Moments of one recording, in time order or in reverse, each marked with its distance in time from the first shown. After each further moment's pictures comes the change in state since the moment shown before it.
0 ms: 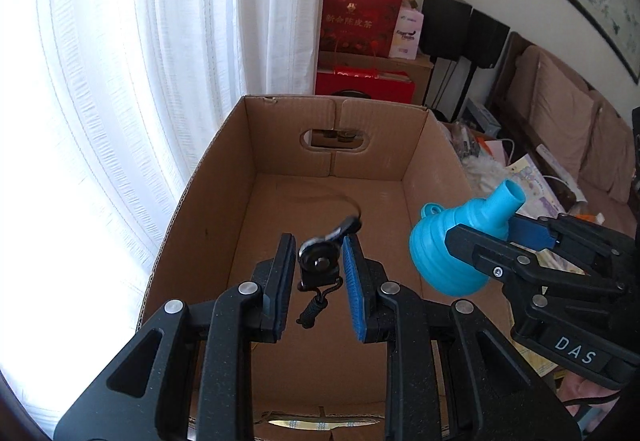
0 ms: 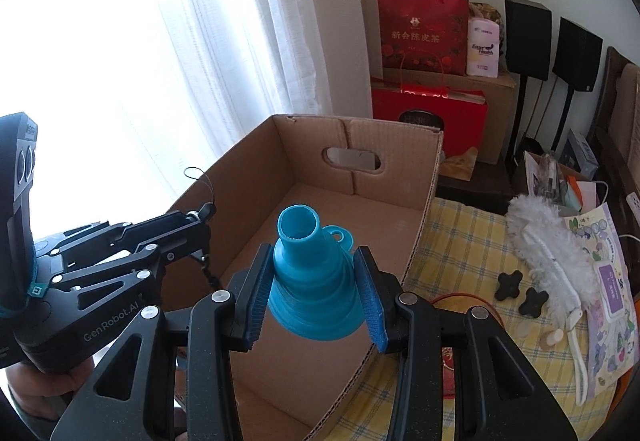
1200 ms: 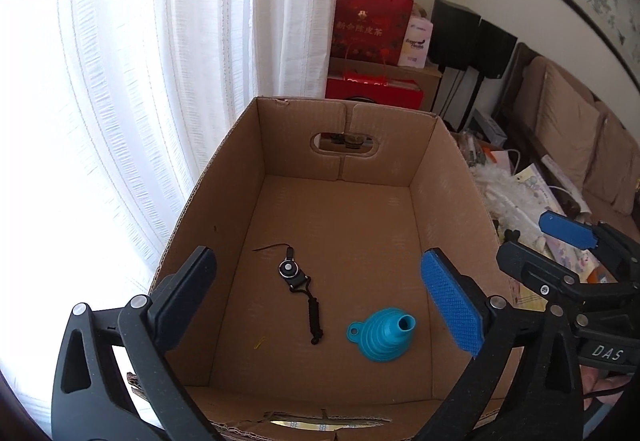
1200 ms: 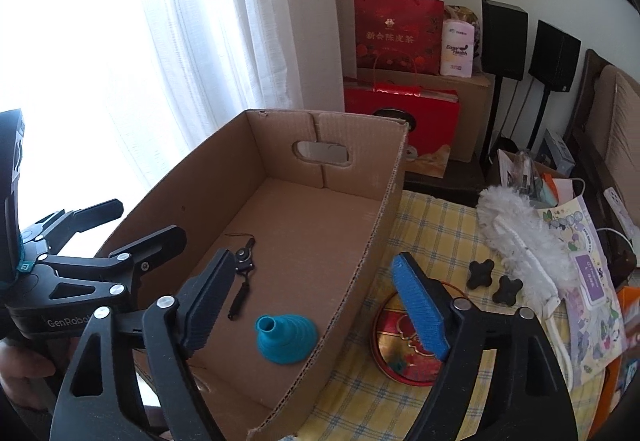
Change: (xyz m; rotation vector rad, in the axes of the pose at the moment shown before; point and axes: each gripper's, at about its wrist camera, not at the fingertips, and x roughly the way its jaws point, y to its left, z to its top) left arm -0.004 0.010 -0.003 -0.039 -0.035 0.006; right arm -0.022 -0.019 -0.014 0.014 -0.033 -0.118
